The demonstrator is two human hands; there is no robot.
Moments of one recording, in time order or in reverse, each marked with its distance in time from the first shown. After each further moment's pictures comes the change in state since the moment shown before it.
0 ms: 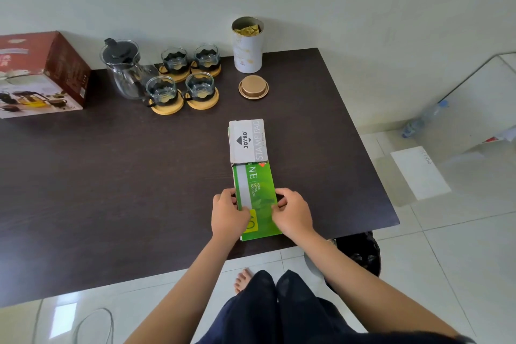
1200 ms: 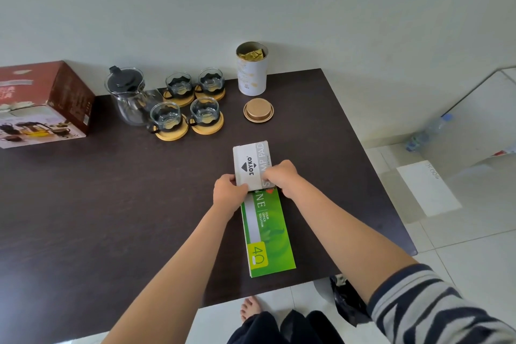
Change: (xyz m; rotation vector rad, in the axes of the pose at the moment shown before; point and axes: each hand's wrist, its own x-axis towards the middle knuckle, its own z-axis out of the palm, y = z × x) left_hand 0.111 0.044 -0.019 -0.092 -0.033 -0.096; right_hand 0.117 -0.103 -0.025 0.355 -0.094 0.324
